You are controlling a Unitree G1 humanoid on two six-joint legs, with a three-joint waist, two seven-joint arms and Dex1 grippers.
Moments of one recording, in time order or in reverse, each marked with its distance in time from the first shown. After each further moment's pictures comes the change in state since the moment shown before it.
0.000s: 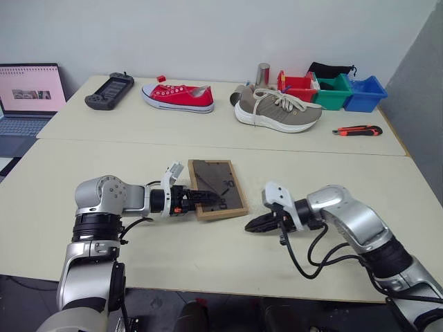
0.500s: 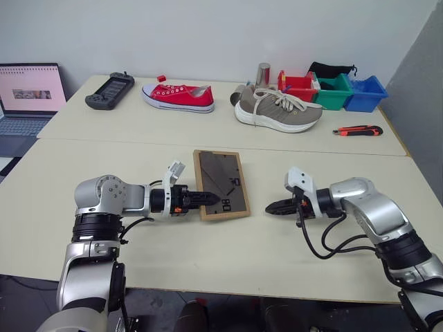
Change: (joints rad) left arm 0.005 0.007 -0.010 -0.033 -0.021 0.013 -0.038; right arm -0.031 -0.060 -0.097 0.175 -0.021 -0.068 -0.025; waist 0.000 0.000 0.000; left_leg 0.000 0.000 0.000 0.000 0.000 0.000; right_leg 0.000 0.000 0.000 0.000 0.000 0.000
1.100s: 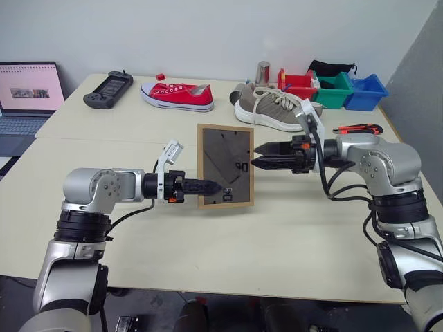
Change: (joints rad) left arm -0.013 0.130 -0.164 -0.163 0.020 -0.309 -0.273; right arm -0.338 0.137 -0.189 0.037 0.296 0.348 -0.022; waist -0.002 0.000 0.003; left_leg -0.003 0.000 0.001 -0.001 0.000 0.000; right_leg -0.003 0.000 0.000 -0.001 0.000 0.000
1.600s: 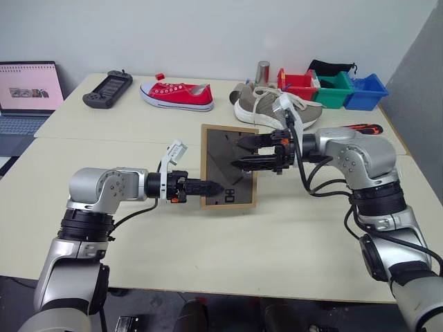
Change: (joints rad) left arm -0.001 -0.001 -0.030 0.006 0.019 -0.043 -0.031; right arm -0.053 0.112 0.060 0.069 -0.021 -0.040 -0.029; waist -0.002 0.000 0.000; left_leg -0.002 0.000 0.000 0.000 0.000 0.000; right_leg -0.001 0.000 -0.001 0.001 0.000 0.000
